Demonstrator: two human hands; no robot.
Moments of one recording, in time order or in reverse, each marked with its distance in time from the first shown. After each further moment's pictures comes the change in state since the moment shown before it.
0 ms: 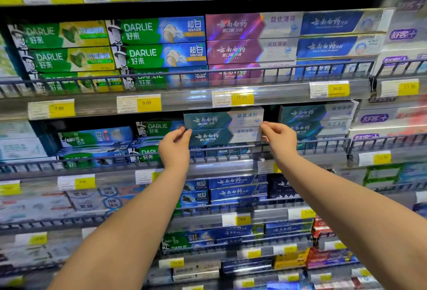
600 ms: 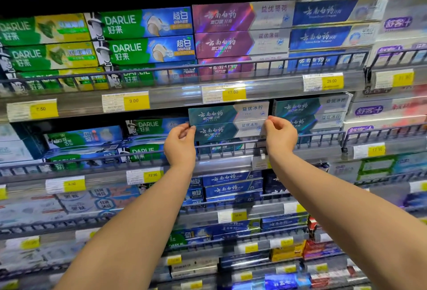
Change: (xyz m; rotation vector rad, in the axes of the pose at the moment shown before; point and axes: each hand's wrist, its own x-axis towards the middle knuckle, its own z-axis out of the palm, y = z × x) left_hand -0.011 -0.005 0.028 0.044 -0.024 -0.001; right_hand -0.004 -0.001 -0.003 -0.032 0.232 0.042
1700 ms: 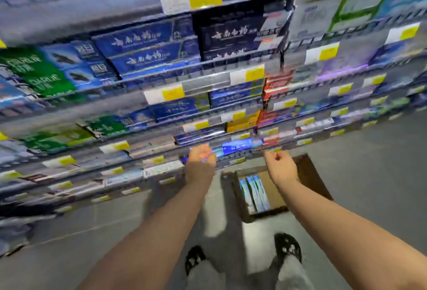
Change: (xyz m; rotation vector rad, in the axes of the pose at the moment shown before) left_hand -0.285 -0.248 0.032 0.345 -0.491 -0.611; right_hand -0.123 0.319 -0.216 -0.636 -0.247 0.642
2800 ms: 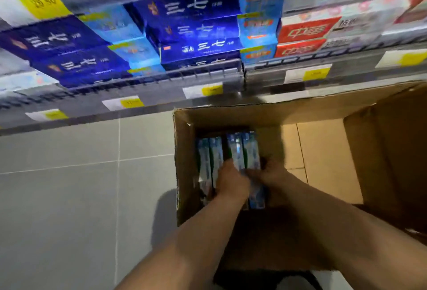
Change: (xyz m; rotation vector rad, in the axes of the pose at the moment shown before) left_hand 0.169 -0.484 0.387 0.432 -0.156 -0.442; right_hand 0.411 0.506 0.248 -0.313 -0.741 0.112
